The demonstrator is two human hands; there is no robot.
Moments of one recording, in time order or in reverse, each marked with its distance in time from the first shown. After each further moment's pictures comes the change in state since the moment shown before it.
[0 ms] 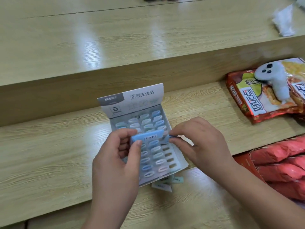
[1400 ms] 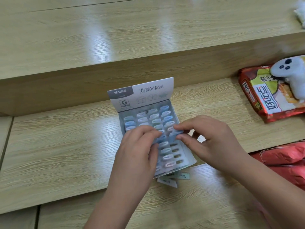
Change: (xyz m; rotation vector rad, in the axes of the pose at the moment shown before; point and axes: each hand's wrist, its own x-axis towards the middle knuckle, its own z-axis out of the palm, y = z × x) left_hand 0.008 -0.015 0.006 0.600 -0.235 0.340; right_hand 0.008 0.001 -0.008 0.197 -0.110 -0.004
